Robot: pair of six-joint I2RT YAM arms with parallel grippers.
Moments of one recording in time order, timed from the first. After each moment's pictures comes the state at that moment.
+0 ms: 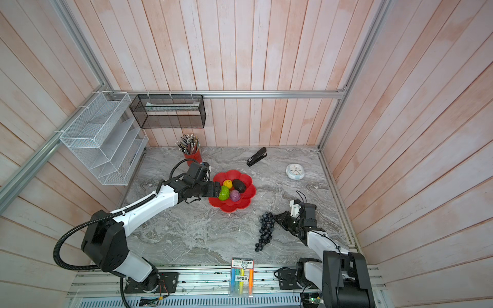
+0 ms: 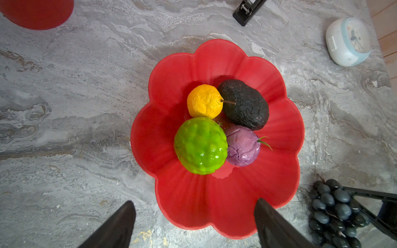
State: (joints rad) left arm -0.57 1.58 1.19 -0.52 0.00 -0.41; right arm -0.04 1.15 0.24 0.05 -0.66 0.66
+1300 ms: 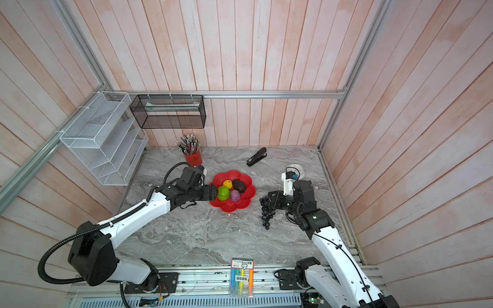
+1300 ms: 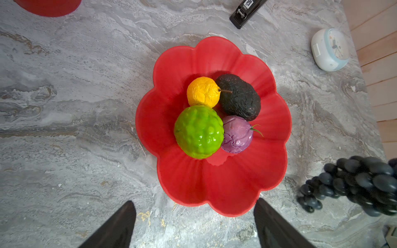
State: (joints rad) left arm -0.57 1.45 1.09 -0.50 0.01 -0.46; right arm 0.30 0.89 0.77 -0.43 -0.34 0.52
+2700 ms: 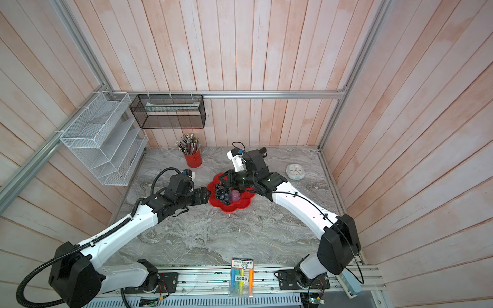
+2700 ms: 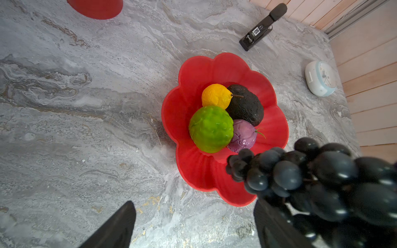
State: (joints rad) left arm -0.54 1.26 0.92 -0.44 -0.03 -0.55; right arm 0.68 1.51 1.30 -0.27 -0.50 0.59
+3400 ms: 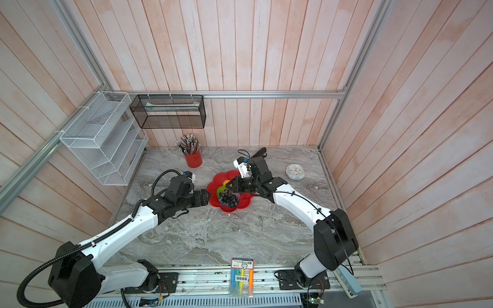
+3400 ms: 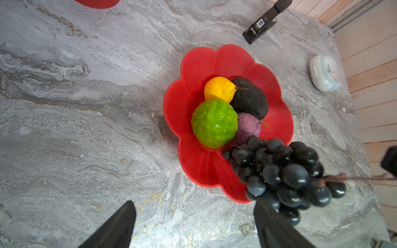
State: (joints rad) left arm -0.54 1.27 0.89 -0.43 -0.01 -0.55; right arm 0.58 1.53 1.13 -0.21 -0.61 0.58
